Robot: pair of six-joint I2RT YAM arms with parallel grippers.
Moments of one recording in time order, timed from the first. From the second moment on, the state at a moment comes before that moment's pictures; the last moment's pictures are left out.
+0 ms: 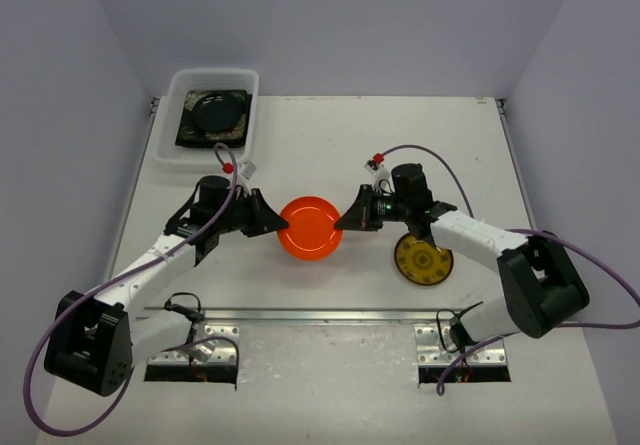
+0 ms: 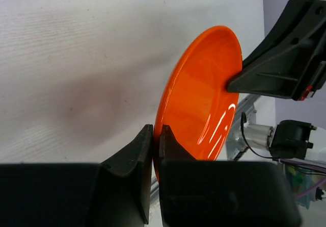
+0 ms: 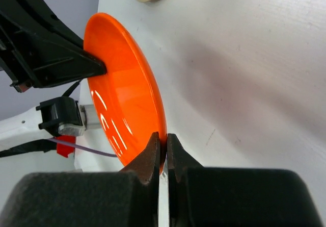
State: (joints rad) left arm -0.29 1.09 0.57 -0.08 0.51 -0.65; right arm 0.47 1.43 0.67 0.18 -0.66 0.70
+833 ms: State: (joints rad) left arm 0.25 1.92 1.41 0.06 0.09 -0.95; right arm 0.45 1.12 0.49 -0.09 -0.37 0.56
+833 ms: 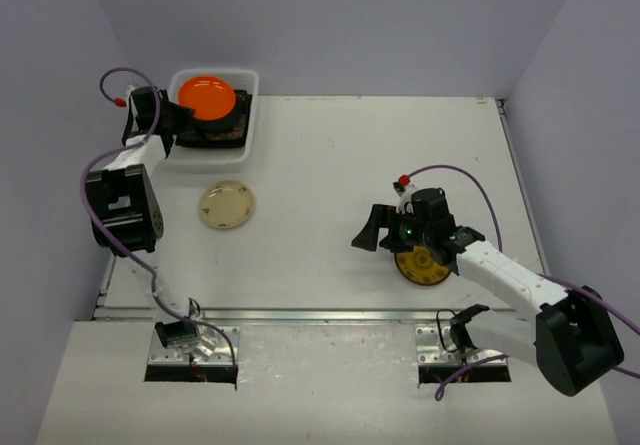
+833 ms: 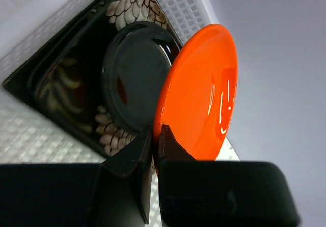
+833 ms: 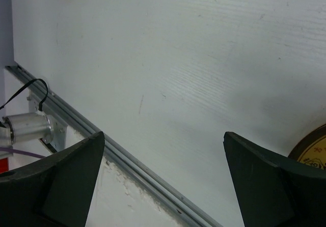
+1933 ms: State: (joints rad) left arm 0.26 2.13 1.90 -0.41 0.20 -0.91; right arm 0.64 1.64 0.76 0.11 -0.51 0.62
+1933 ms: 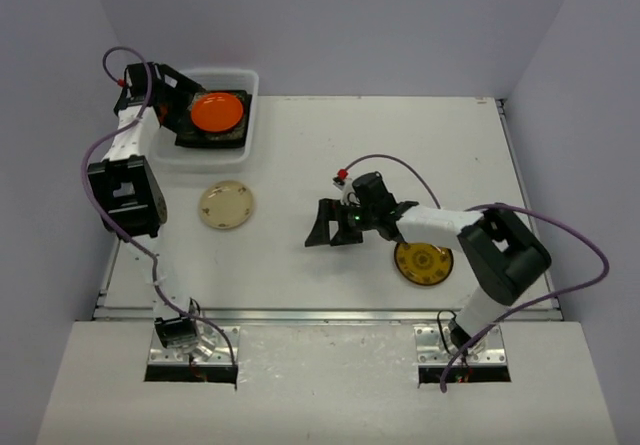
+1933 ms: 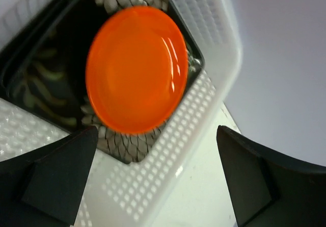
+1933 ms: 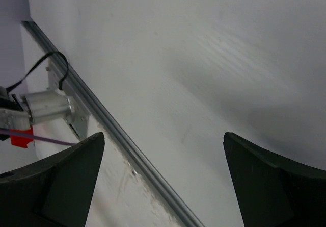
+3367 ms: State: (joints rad) left arm -0.18 0.96 0.53 -0.21 0.47 -0.64; right arm 0.46 1.58 0.69 0.09 -0.46 0.63
